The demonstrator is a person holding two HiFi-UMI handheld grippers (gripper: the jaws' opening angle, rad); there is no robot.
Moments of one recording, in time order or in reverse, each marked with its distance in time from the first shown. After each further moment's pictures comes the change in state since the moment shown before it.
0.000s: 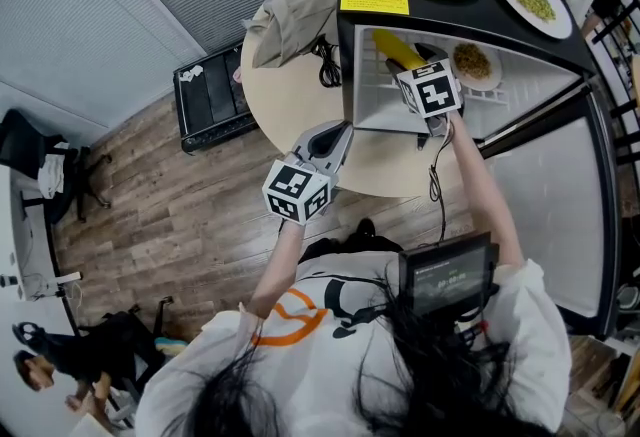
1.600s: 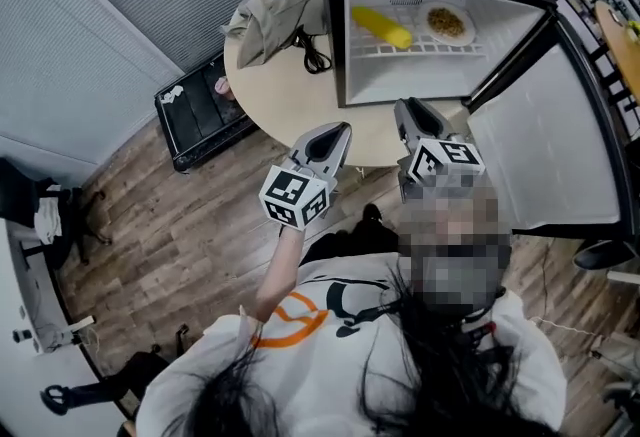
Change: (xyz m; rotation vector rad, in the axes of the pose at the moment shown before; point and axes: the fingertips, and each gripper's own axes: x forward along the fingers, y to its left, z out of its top) left arm -0.063 -0.041 -0.005 0.005 -0.014 -0.172; right arm -0.178 0.108 -0.054 0.624 -0.300 -0.122
